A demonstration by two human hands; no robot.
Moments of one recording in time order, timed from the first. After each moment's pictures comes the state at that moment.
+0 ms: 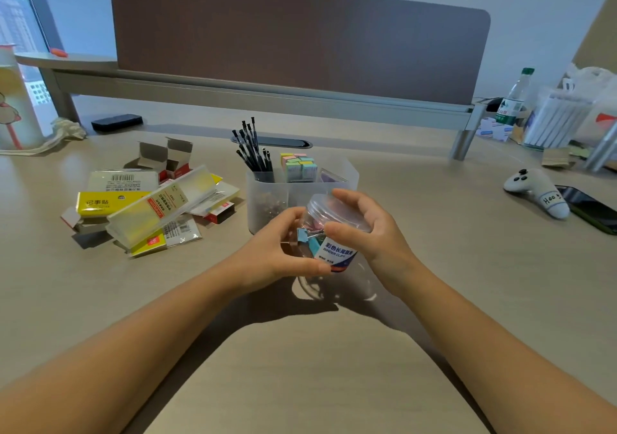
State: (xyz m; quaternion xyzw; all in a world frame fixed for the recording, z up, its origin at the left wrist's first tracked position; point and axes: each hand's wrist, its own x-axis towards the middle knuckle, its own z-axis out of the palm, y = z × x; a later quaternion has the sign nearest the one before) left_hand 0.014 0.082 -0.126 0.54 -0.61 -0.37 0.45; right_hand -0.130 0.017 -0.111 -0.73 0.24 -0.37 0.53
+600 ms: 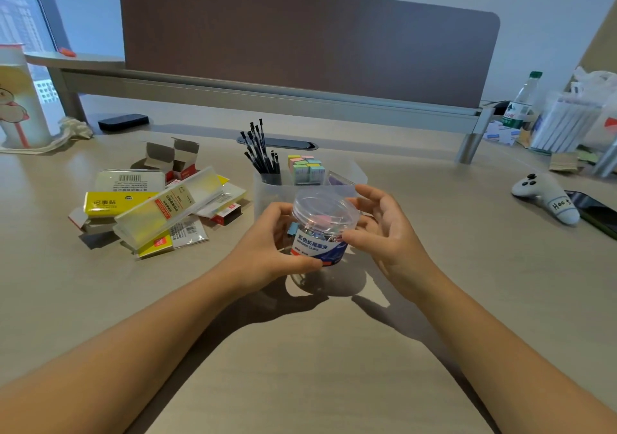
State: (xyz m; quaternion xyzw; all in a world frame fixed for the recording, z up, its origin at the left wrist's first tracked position) left_hand 0.027 0.083 -0.130 0.56 -0.58 -0.31 0.50; right_hand -0.133 0.012 -0.110 -0.67 0.21 -0.38 0.60
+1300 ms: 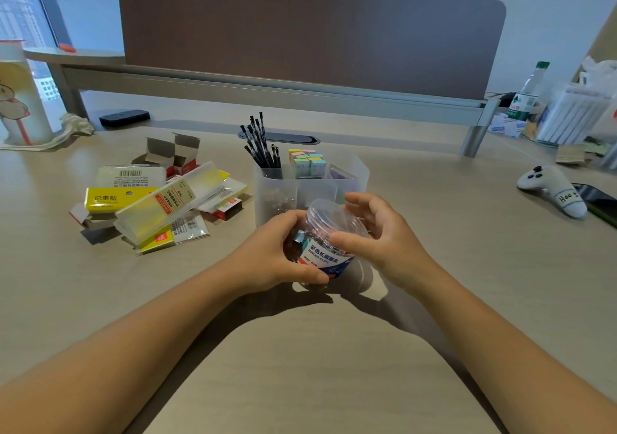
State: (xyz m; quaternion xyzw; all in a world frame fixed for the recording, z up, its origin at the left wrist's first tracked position) left_hand 0.024 0.085 -0.129 0.59 -0.63 -0.30 0.41; right_hand -0.133 0.017 -0.112 -0.77 0.29 -0.33 0.46
